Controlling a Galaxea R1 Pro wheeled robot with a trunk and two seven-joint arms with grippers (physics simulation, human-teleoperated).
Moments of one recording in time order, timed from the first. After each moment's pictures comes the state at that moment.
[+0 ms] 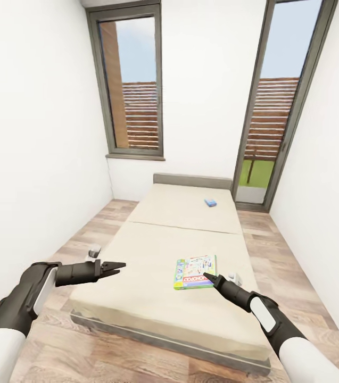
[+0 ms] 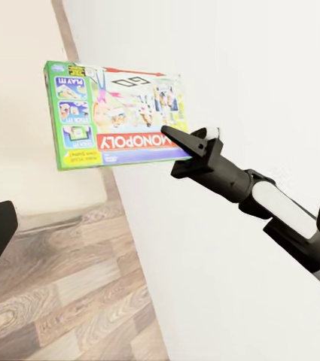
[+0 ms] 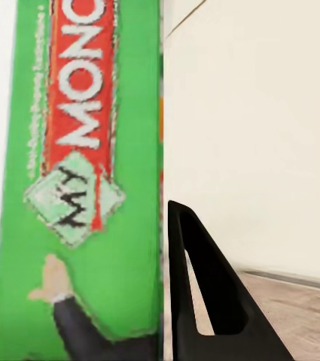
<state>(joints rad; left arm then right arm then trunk) -0.62 0.23 0.10 -1.02 0.17 1.03 -1.22 -0.63 -0.07 -0.05 -0.52 -0.66 0.42 0.59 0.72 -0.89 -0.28</state>
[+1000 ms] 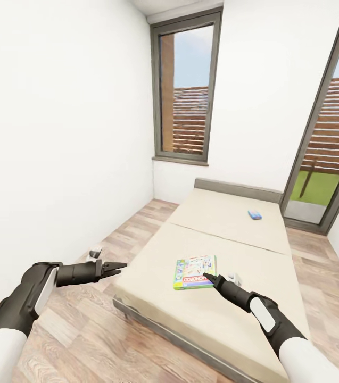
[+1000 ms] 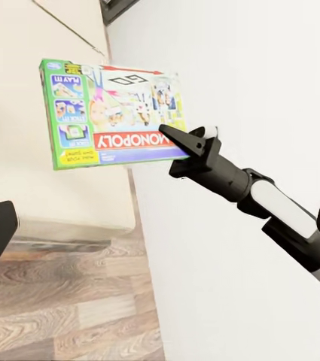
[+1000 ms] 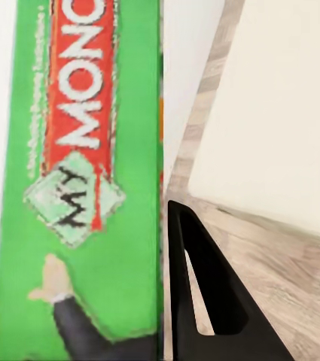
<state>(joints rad) -0.62 0.23 0.10 -1.02 0.17 1.03 -1.22 -0.63 -0.07 -0.05 -0.52 -0.66 0.42 0.59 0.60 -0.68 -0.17</state>
